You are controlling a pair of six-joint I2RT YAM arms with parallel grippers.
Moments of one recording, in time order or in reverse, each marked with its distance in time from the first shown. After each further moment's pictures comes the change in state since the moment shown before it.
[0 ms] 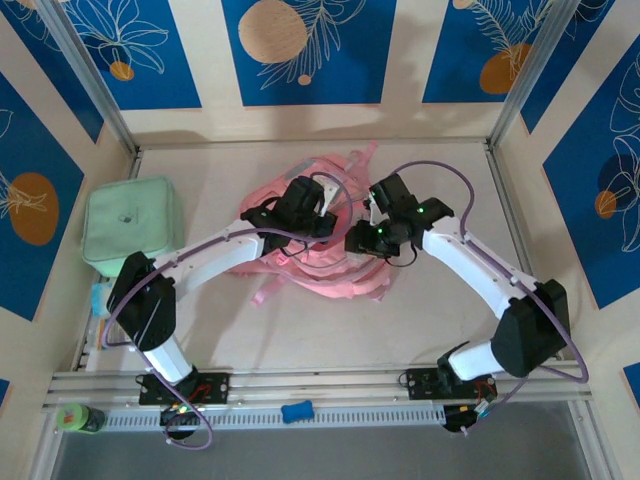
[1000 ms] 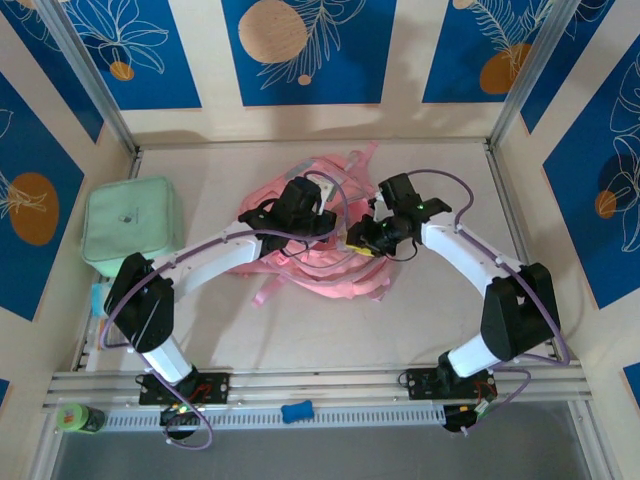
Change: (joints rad) left arm 0.008 -0.015 -0.033 0.052 0.029 -0.096; right arm -0.095 0.062 -0.103 0.178 -0.215 0.108
